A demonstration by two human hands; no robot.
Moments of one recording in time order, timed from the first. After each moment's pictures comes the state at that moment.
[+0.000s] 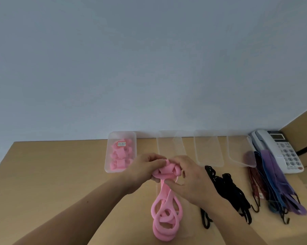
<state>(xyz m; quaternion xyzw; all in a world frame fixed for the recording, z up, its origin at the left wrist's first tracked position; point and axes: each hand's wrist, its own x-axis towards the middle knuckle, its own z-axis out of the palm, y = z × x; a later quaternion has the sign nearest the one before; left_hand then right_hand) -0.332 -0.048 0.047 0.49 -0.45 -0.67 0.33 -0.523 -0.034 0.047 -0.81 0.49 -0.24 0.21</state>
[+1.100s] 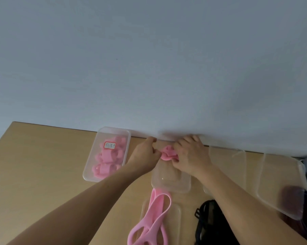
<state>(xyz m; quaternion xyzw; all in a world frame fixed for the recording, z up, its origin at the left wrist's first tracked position) -0.377 -0.180 -0.044 0.76 -0.51 -0.36 0.20 -0.546 -0.236 -0.045 -0.91 0.40 -0.01 0.02</state>
